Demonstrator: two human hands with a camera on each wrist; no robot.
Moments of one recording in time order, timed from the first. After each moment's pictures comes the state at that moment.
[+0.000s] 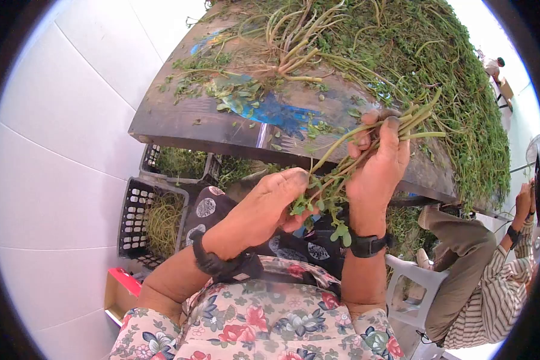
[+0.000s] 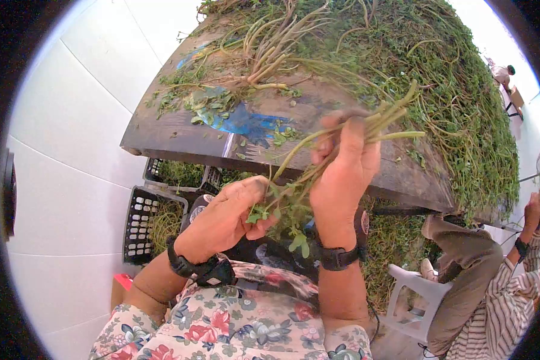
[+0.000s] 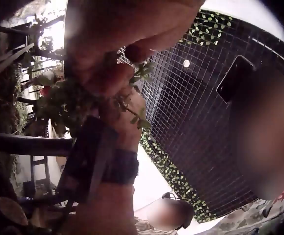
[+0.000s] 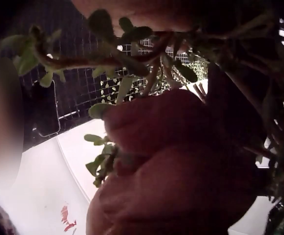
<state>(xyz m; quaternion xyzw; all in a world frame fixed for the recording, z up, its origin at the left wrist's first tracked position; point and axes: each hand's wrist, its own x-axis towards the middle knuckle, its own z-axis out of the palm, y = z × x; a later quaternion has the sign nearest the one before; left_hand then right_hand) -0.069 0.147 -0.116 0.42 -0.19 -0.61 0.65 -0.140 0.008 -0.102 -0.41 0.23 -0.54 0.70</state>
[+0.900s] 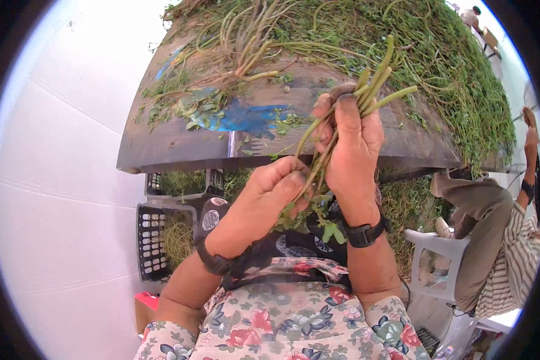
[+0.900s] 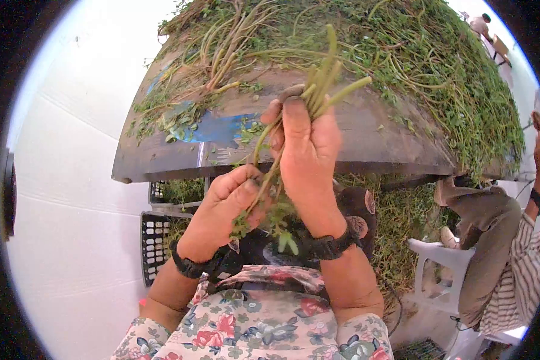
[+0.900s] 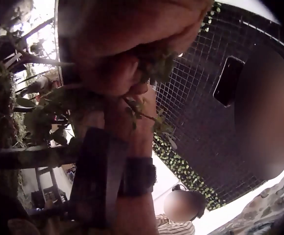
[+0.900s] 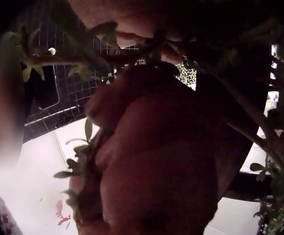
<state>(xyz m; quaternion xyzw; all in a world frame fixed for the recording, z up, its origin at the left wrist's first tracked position) -0.071 0.124 -0.118 0.47 -0.34 -0.53 0.62 -0.141 0.010 -0.104 -0.47 0.19 -0.50 0.70</state>
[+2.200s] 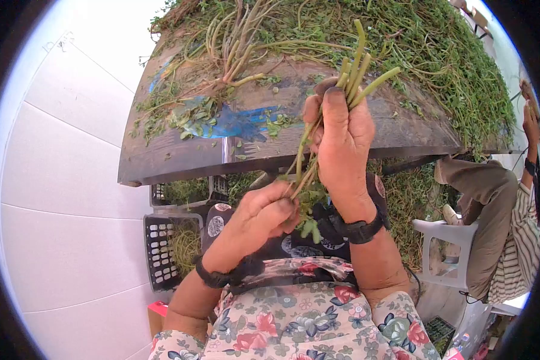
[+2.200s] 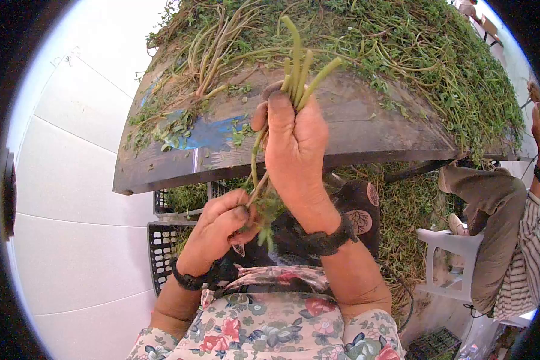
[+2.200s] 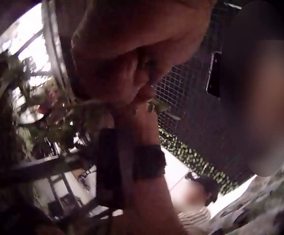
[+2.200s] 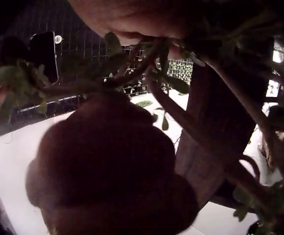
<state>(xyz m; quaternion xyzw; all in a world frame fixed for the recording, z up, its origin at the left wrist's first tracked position) -0.066 0.143 -0.112 0.56 -0.37 -0.55 0.49 -0.139 0.007 -0.113 -0.53 0.20 -0.53 0.63</state>
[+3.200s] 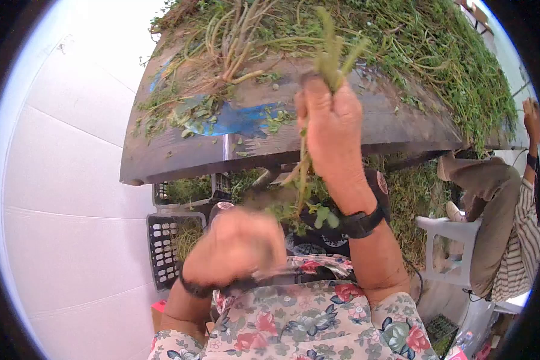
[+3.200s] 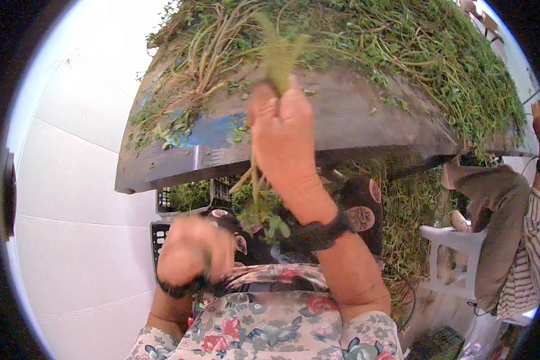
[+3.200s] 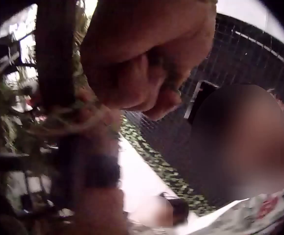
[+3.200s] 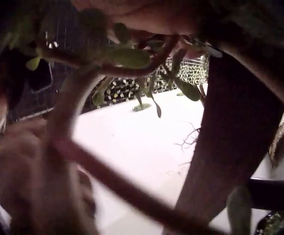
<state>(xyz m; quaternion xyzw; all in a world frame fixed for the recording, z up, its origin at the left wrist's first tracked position) -0.061 0.174 -0.094 0.41 -0.49 -0.53 0.56 -0.124 -0.001 -0.115 -0.61 0.26 -0.51 0.55</state>
